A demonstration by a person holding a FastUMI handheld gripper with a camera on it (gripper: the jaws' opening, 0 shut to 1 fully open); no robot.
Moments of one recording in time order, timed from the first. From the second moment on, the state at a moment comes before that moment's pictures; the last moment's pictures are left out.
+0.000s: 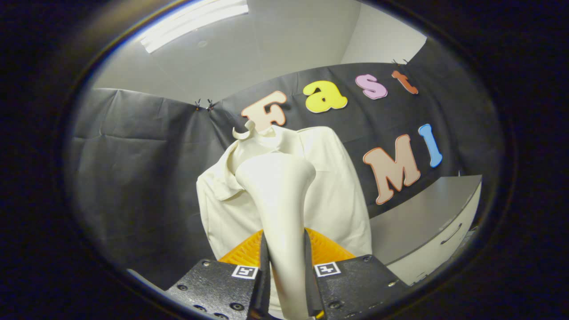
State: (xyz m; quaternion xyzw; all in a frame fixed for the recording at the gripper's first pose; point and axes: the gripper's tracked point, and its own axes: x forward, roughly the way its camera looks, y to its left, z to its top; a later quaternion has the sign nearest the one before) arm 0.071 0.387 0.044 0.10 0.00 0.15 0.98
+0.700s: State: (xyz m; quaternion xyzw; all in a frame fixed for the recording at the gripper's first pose) arm 0.124 0.480 -0.024 0.10 0.03 0.16 0.98
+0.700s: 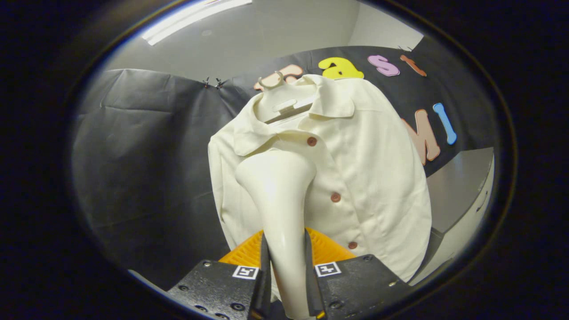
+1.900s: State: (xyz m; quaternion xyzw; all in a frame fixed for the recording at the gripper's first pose) arm 0.130 0.468 -0.229 -0.01 0.22 0.10 0.97
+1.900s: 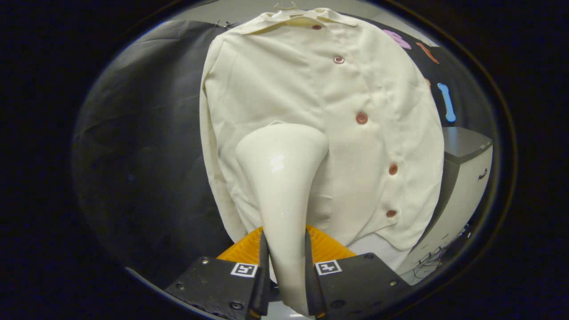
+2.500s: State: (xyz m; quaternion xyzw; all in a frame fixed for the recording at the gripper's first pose) arm 0.112 0.448 -0.343 -0.06 0.34 0.08 0.94
